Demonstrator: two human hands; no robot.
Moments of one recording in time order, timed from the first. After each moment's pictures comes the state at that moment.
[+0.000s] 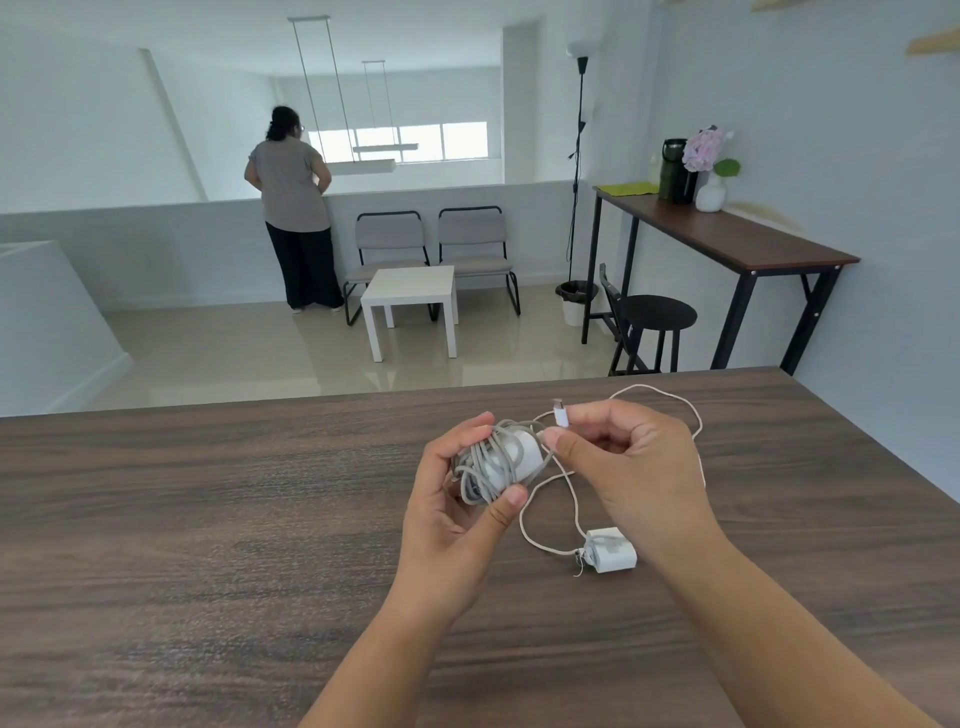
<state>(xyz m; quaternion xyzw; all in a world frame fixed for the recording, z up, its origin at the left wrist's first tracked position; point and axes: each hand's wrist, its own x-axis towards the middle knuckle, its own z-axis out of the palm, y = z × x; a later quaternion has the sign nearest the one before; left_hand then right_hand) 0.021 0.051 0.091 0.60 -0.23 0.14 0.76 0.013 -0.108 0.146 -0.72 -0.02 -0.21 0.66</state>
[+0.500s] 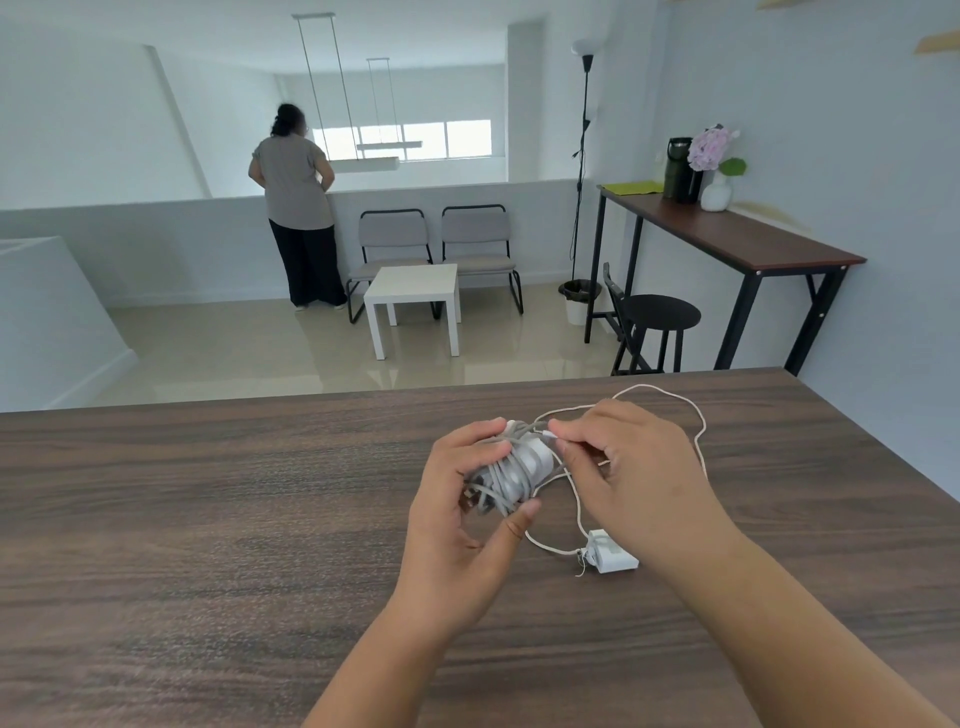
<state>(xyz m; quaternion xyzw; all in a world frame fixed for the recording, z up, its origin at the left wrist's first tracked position) 0.017 0.055 0.093 0.69 -0.31 0.28 0.60 0.012 -0.115 0.148 -0.89 -0.16 -0.33 0.28</state>
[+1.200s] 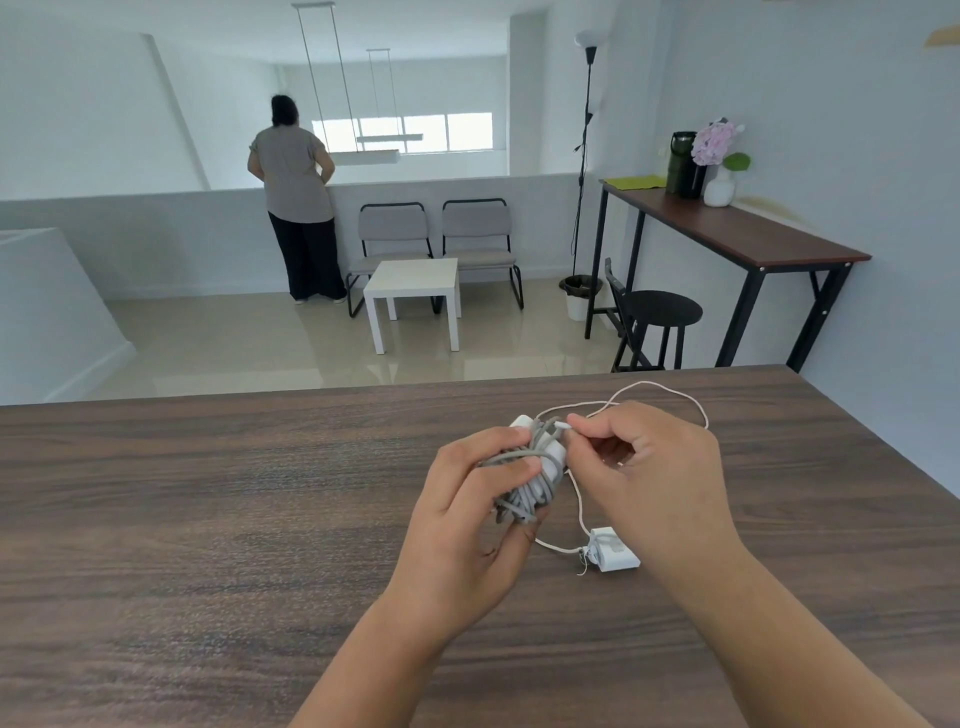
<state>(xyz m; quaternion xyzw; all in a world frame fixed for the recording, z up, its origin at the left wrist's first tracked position) 0.020 0.060 0.101 0.73 -0.39 0.39 0.40 0.005 -0.108 0.149 -0.84 -0.09 -0.39 0.37</state>
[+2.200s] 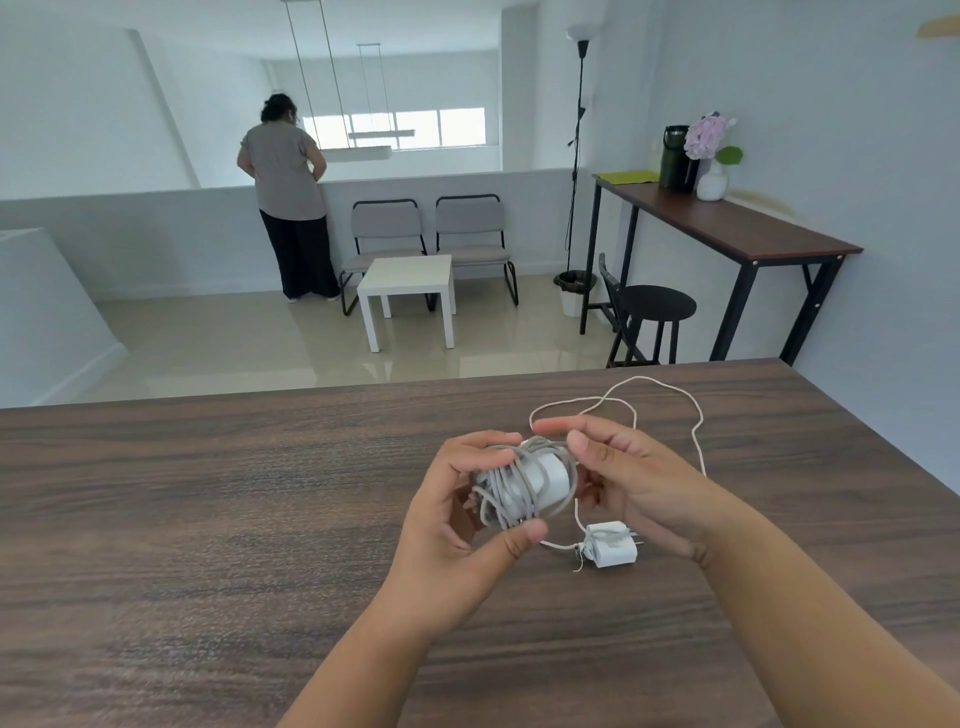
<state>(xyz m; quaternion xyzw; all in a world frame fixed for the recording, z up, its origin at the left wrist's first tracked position) 0.019 0.059 0.092 0.62 -0.33 0.13 0.69 0.035 -0.141 0.125 -0.66 -0.11 0.13 0.73</state>
